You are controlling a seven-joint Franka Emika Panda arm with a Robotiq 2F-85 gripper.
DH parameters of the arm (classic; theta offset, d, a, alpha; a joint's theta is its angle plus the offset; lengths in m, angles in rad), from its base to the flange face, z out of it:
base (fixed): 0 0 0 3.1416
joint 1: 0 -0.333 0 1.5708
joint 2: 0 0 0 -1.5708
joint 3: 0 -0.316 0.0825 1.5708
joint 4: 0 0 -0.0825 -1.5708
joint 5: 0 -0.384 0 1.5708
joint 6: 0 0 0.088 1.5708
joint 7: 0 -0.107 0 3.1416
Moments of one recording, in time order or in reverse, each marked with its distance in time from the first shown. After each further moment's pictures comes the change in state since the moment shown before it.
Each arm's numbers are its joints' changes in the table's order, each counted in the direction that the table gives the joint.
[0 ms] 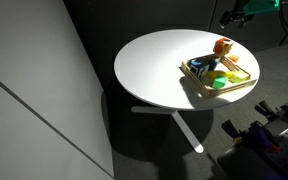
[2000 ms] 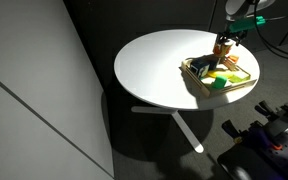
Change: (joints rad) arm -0.034 0.289 0.051 -0.225 0.062 0.202 -0.150
